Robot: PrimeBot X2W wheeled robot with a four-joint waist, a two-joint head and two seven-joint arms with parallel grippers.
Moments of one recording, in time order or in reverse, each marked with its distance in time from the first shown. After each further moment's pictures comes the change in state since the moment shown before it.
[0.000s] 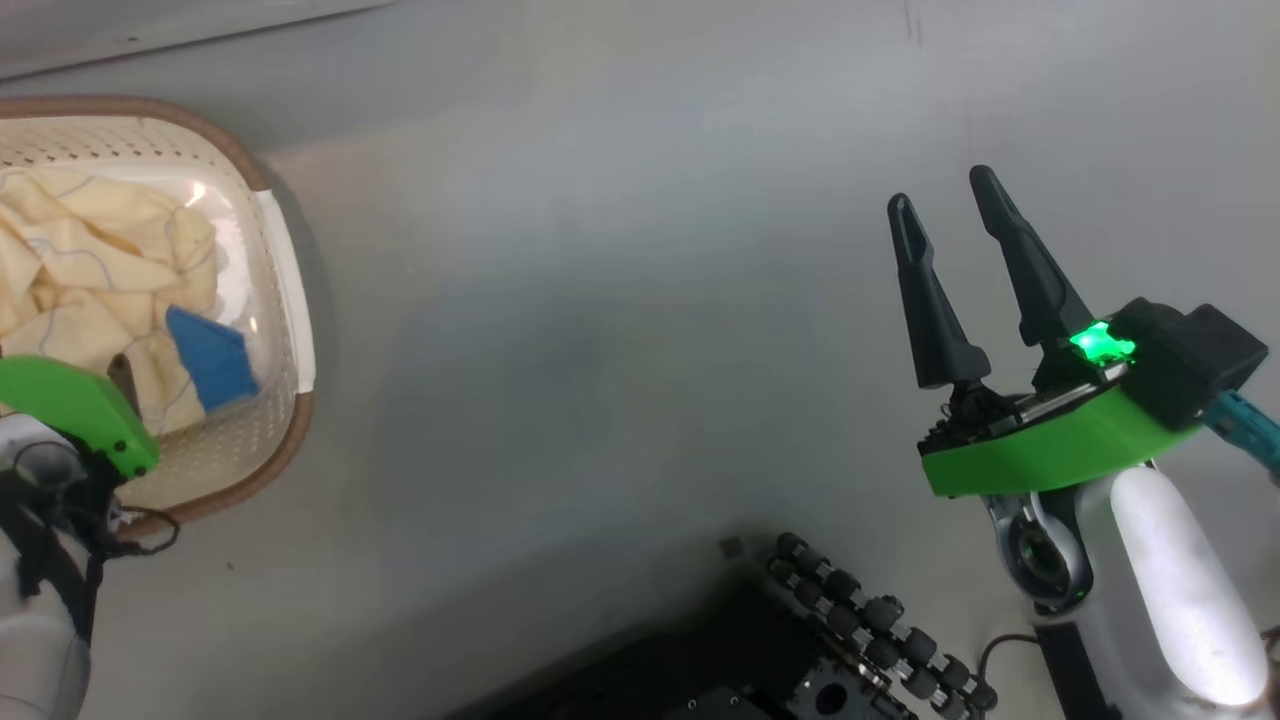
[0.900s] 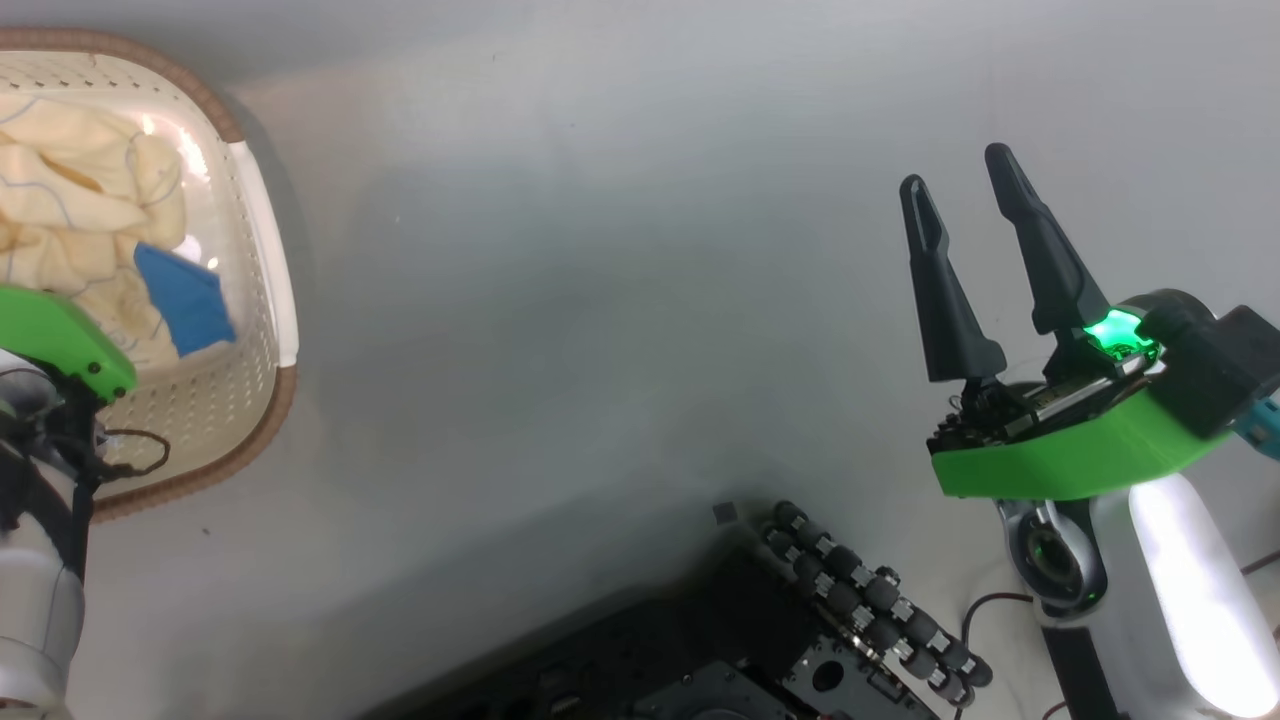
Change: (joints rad) left arm -0.125 -0.002 0.019 0.038 -0.046 0.041 -0.022; right arm 0.011 0.000 -0.001 -0.081 0.015 0.000 -0.002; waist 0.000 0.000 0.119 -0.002
